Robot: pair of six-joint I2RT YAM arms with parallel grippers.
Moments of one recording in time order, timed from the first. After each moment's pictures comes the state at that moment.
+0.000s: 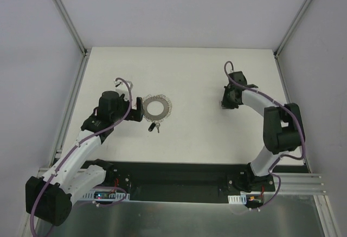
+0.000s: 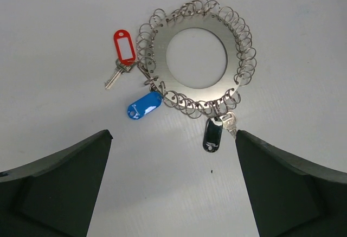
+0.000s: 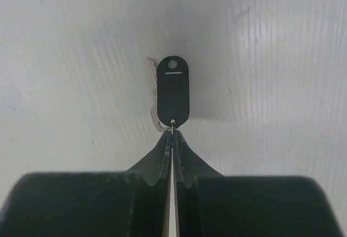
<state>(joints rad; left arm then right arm) -0.33 0.87 0.63 -0.32 0.05 -0.13 0.22 1.76 1.13 -0.44 0.01 0.38</state>
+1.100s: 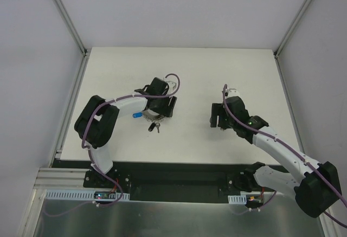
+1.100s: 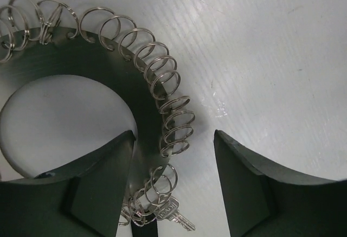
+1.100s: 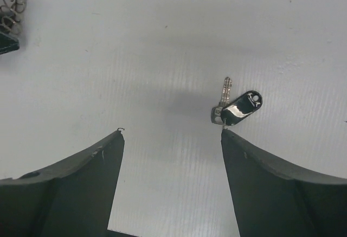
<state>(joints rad) -0.57 1.79 1.09 -0.28 0.16 -0.17 0.58 1.05 0.70 -0.48 0.21 0.43</state>
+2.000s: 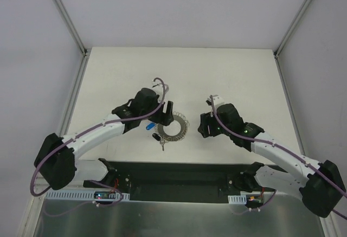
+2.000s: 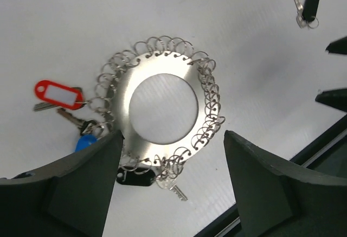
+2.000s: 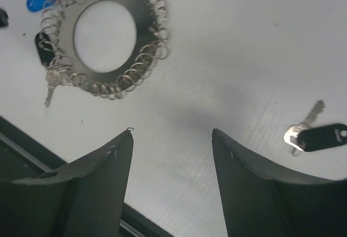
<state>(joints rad) -0.74 1.32 0.85 -0.25 0.09 -0.33 0.69 0.96 0.58 -0.30 0.00 0.30</state>
